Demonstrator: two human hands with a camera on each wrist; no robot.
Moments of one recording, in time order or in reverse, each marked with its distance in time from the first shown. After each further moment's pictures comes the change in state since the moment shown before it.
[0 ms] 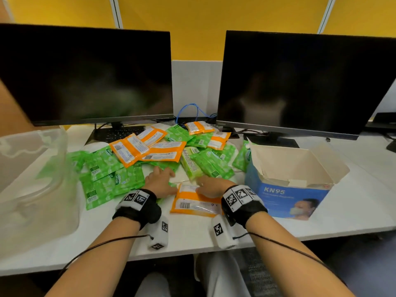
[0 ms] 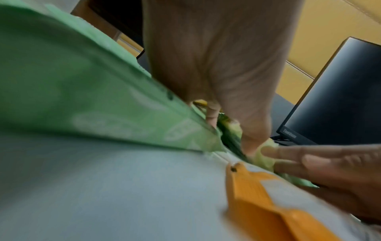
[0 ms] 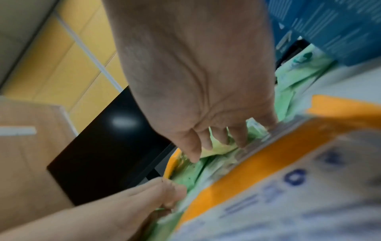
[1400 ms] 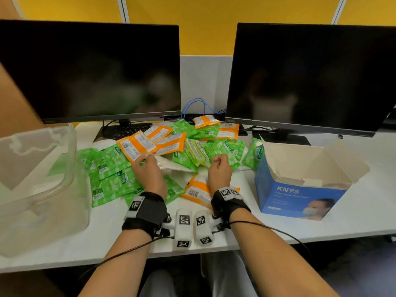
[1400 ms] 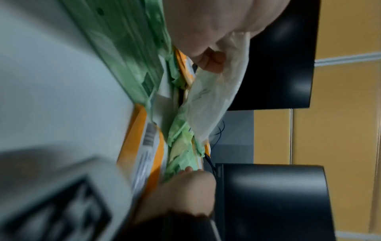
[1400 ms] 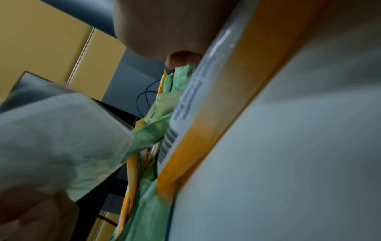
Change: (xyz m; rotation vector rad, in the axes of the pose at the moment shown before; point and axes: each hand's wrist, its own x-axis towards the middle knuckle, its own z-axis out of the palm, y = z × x) left_hand -0.012 0.013 -0.018 -1.828 0.765 -0.303; right_hand 0.082 0.004 0.038 0.921 1.138 0.037
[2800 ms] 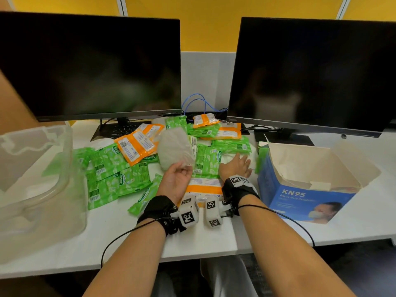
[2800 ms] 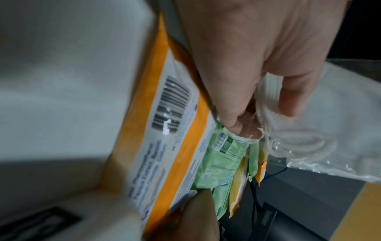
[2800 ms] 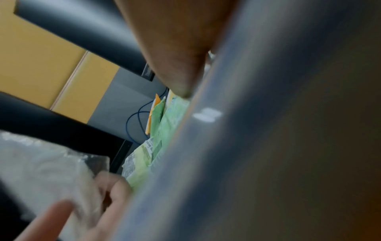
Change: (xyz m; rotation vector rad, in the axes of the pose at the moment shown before) left_hand 0.004 -0.044 0.009 -0.489 -0.408 -0.591; right_hand 0.046 0.018 -0.016 -0.699 -0.176 0.289
